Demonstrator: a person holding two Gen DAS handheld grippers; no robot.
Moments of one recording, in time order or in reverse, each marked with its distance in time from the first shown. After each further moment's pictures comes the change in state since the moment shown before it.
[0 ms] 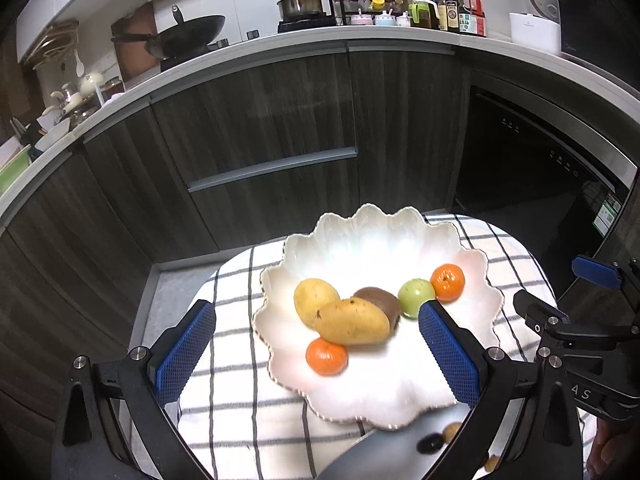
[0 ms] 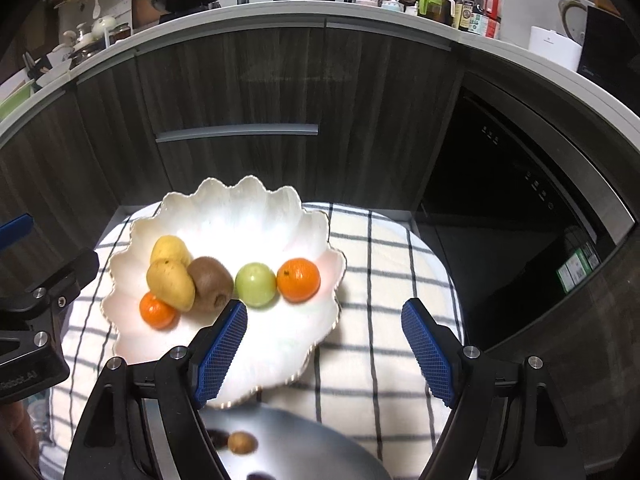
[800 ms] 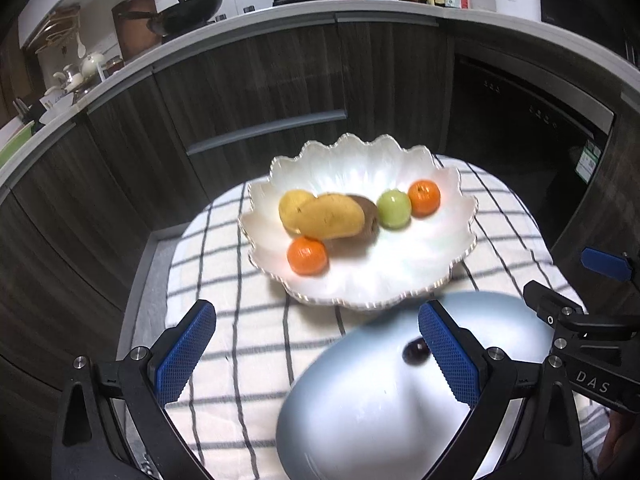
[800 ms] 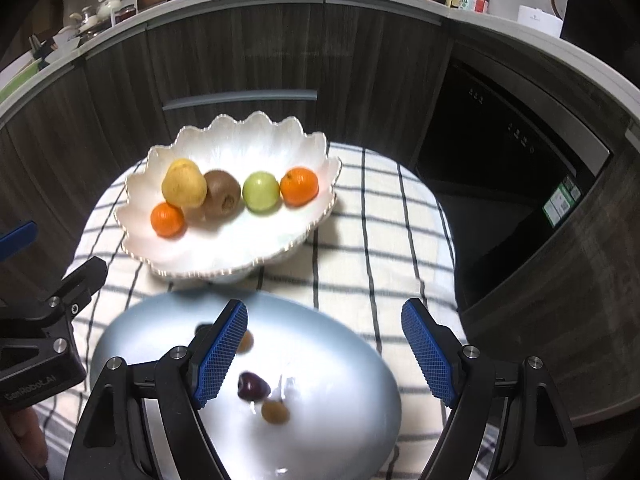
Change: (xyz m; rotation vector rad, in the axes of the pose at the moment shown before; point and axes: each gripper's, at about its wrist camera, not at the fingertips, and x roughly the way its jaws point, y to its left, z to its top) left arm -0.029 -0.021 -0.095 0.003 0.070 -0.017; right arm -0.030 0.001 -0.095 -0.005 0.071 -0.005
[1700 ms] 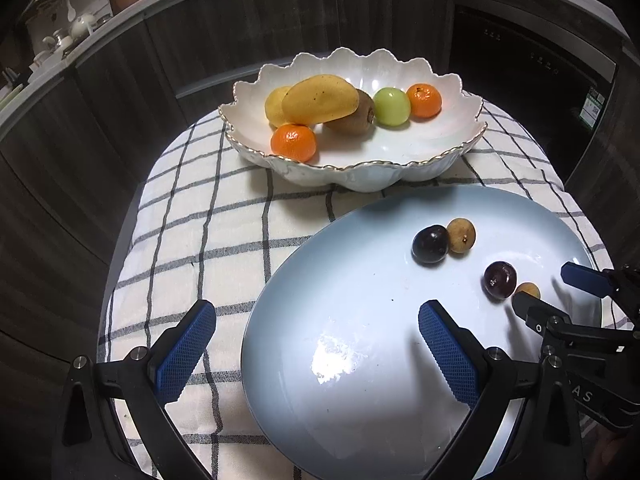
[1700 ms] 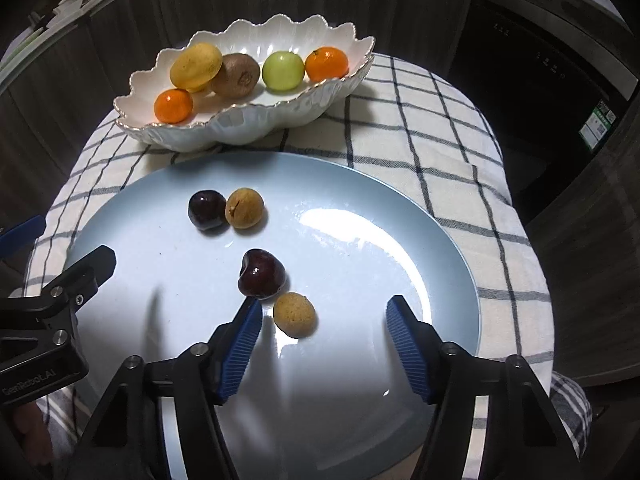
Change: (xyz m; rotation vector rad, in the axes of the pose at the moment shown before) left arm 0.037 -0.003 -0.078 -0.014 0.144 -0.025; right arm 0.051 0.019 -0.077 -0.009 0.165 0.070
